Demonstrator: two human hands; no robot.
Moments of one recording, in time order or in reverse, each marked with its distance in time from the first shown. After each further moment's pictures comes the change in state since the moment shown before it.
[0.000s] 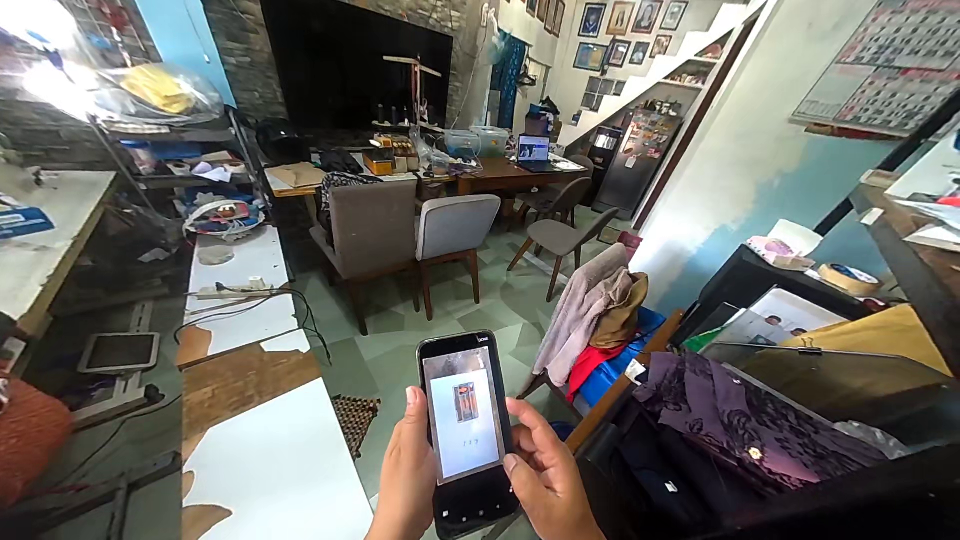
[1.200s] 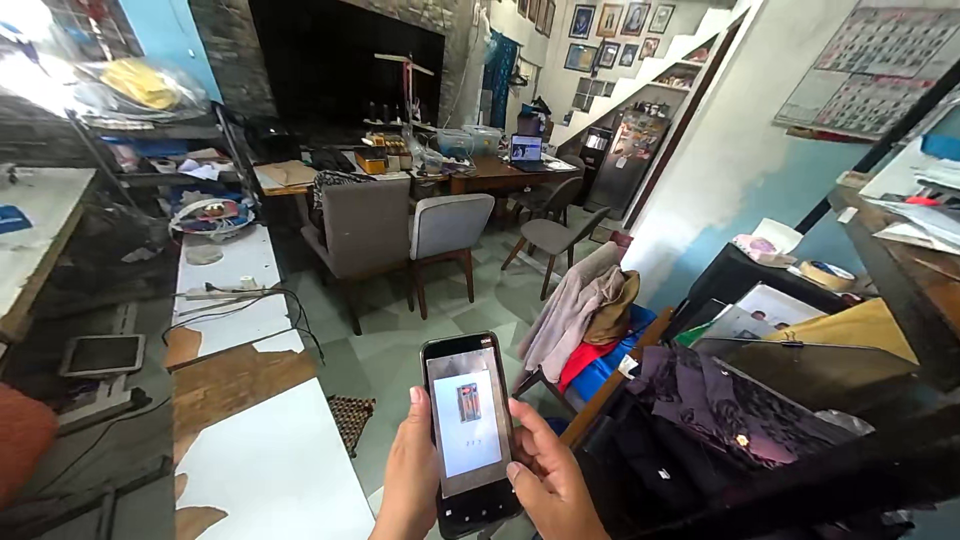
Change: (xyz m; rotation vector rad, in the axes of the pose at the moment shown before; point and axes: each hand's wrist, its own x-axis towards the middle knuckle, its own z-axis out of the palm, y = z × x) left_hand -0.006 0.002 -0.003 0.012 0.003 -0.049; right_hand -0.009 -0.011 0.001 0.013 -0.047 0.047
